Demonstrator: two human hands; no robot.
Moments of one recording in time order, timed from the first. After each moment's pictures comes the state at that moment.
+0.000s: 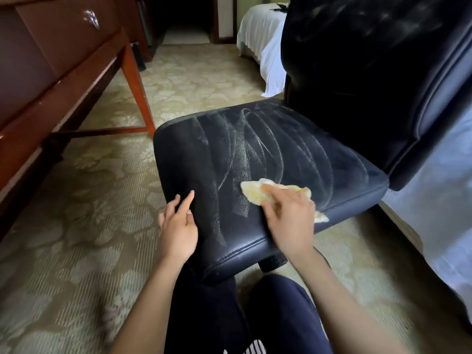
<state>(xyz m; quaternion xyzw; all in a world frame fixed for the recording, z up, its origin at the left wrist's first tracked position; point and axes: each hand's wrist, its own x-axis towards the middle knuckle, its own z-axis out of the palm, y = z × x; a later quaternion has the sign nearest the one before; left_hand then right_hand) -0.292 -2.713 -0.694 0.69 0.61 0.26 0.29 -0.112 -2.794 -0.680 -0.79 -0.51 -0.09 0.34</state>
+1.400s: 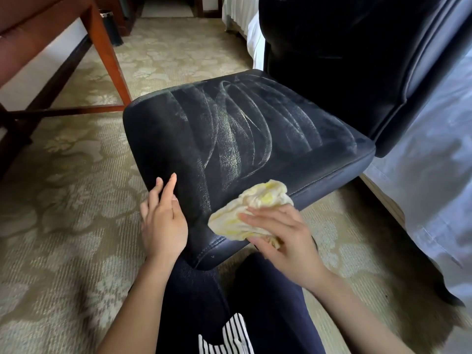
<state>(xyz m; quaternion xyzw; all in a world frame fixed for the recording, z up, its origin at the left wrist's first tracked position) -0.282 -2.743 -0.719 0.69 0.62 0.30 0.23 -0.102 -2.871 -0.722 -0.60 -0.68 0.02 0.43</state>
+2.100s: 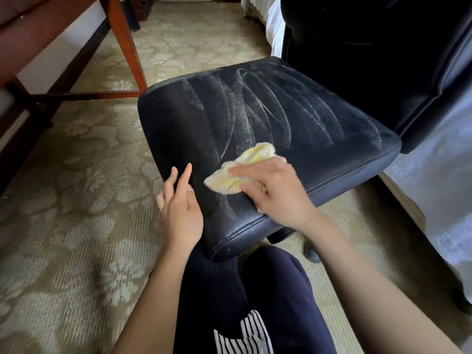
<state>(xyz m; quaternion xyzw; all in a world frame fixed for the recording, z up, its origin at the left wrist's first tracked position) -0.277 -2.743 -0.729 0.68 0.59 0.36 0.25 -0.101 -2.793 -0.683 -0.62 -0.71 0.05 0.33</state>
